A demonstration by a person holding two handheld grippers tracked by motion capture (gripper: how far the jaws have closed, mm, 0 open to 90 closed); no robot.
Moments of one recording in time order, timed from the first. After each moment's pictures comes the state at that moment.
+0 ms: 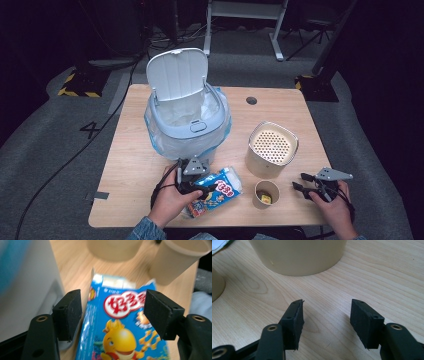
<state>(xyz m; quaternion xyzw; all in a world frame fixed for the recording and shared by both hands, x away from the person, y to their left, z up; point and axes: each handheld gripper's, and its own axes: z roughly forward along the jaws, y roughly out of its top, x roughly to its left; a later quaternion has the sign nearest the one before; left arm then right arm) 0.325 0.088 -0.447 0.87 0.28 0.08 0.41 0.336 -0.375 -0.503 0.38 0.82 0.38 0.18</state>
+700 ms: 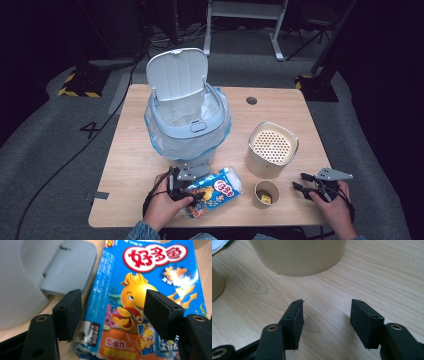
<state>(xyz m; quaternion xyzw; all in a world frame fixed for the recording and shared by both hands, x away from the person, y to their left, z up) 0.317 0.111 -0.480 0.88 0.33 0.05 0.35 0.336 -0.375 -0.503 0.38 0.82 0.38 0.18</state>
